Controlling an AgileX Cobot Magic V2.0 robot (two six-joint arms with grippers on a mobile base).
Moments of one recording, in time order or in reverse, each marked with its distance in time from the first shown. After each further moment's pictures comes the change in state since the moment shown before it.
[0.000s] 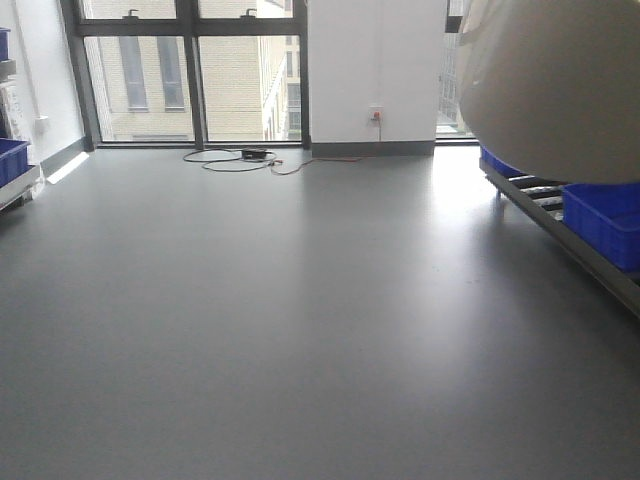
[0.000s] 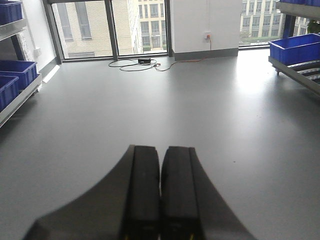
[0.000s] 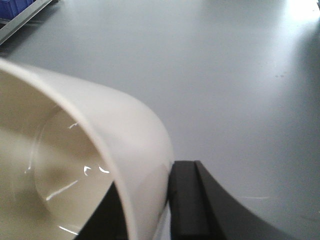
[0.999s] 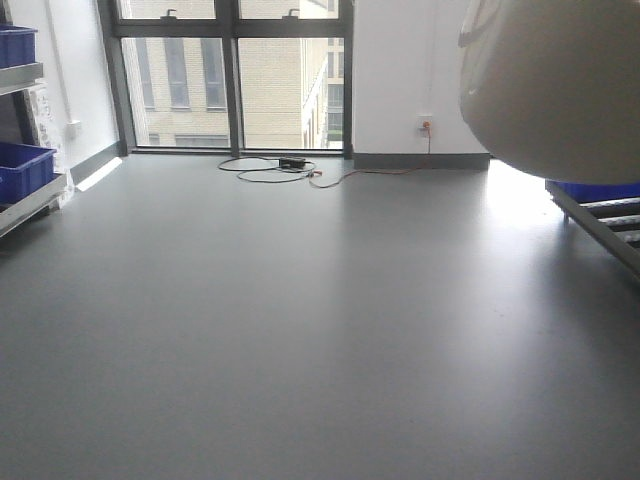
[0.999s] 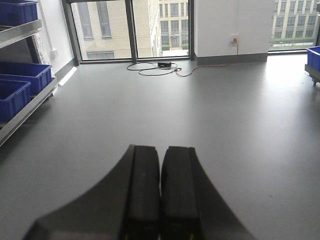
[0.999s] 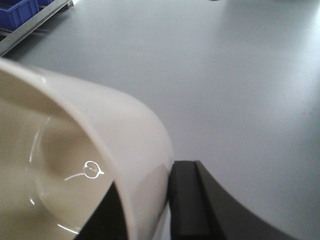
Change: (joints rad) left arm 0.000 0.000 0.000 0.000 0.000 0.000; right arm 0.000 0.000 0.000 0.000 0.000 0.000
